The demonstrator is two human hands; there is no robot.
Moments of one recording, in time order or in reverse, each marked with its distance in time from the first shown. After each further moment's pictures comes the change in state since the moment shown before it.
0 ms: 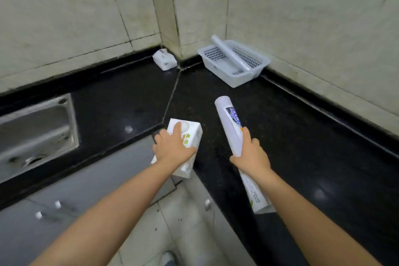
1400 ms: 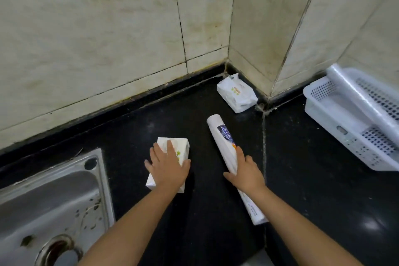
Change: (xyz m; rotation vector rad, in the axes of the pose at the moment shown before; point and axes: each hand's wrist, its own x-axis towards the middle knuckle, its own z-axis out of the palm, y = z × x) left_hand 0.432 -0.209 -0.062 0.202 -0.005 -0.213; right_hand 0.353 -0.312 0.169 -0.109 -0.249 -0.048
